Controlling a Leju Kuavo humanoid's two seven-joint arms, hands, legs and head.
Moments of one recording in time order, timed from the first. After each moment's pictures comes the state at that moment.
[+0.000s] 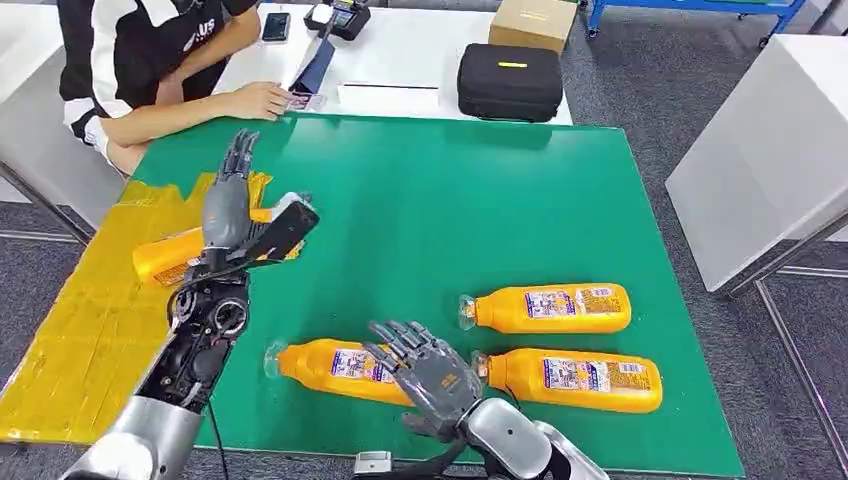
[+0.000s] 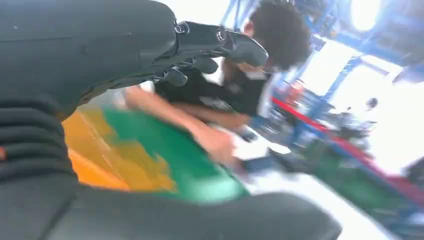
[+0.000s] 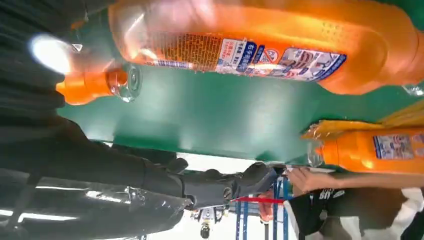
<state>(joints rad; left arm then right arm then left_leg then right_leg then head) -0.49 -0.11 -0.19 -0.99 -0.82 0.33 -0.25 -0.13 -0.16 0.71 -1.42 1.23 0.09 -0.03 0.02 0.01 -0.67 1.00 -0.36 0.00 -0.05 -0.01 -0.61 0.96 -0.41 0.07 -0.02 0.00</state>
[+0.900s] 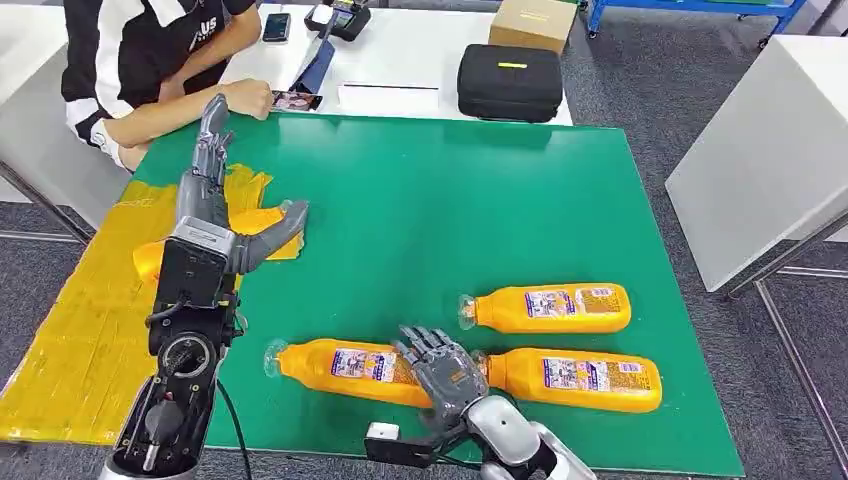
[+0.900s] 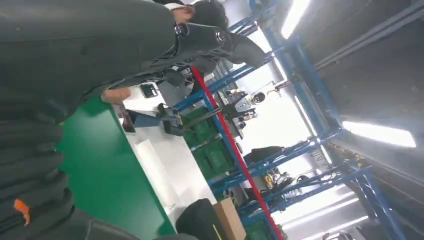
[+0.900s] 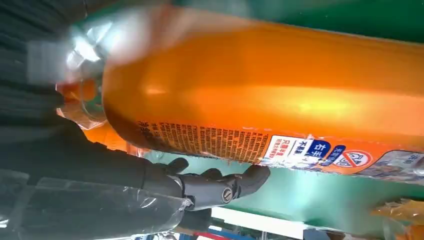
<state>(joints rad) -0.32 -0.13 -0.25 -1.49 -0.46 0.18 -0.33 -0.14 -0.08 0.63 -1.16 1.26 0.07 0.03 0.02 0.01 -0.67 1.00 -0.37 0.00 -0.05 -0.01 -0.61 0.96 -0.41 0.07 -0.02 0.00</state>
